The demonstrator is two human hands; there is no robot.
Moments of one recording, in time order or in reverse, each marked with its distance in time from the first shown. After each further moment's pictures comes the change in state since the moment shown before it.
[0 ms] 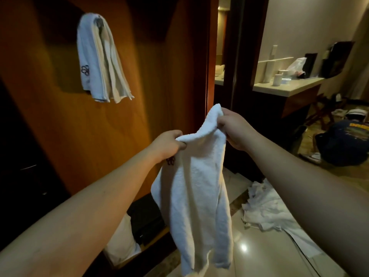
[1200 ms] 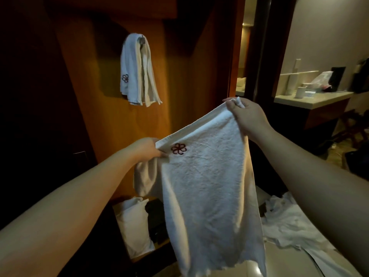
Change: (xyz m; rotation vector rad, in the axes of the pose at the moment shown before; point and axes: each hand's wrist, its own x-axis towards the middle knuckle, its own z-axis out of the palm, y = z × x) left_hand -0.095 -0.053 -0.088 0.411 0.026 -0.223; right_hand -0.033 -0.045 0.024 -0.237 0.284 -0.260
